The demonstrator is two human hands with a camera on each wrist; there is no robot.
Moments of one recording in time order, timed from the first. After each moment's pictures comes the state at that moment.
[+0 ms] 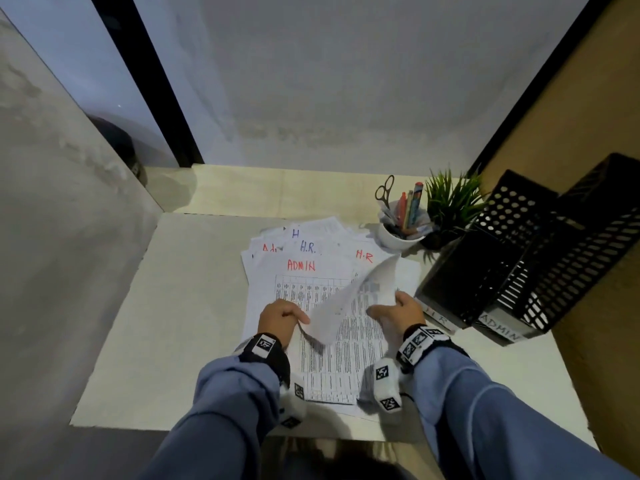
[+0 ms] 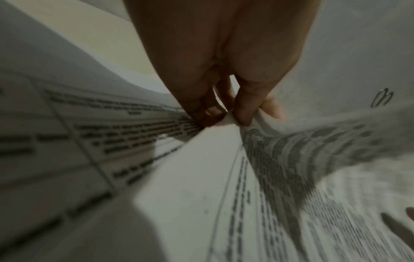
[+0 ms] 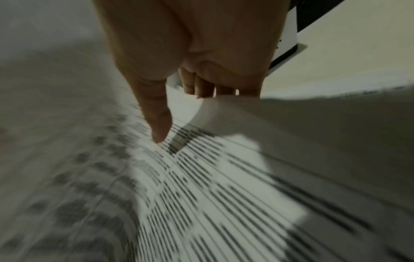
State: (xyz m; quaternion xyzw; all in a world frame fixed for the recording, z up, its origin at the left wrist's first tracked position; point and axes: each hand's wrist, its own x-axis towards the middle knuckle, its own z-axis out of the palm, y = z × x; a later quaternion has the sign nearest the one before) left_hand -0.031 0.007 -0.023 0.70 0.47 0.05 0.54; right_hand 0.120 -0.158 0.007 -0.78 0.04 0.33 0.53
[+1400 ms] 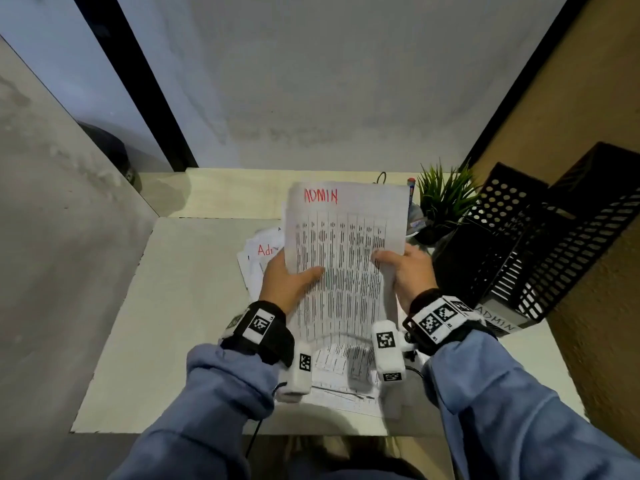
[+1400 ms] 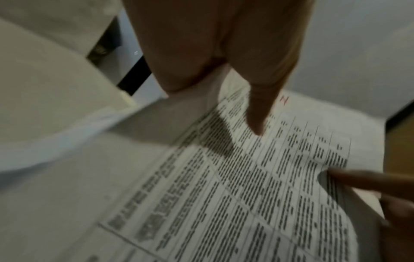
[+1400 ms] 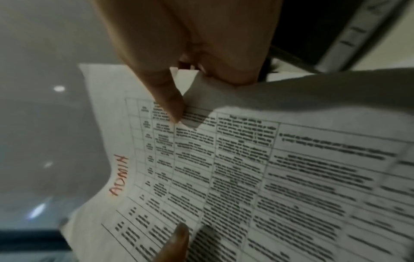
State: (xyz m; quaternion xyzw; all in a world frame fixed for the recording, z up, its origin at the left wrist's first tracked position) left_hand 0.002 0.007 0.078 0.61 0.36 0.17 0.68; right_hand 0.136 -0.131 0.094 -0.66 0.00 0.28 0.70
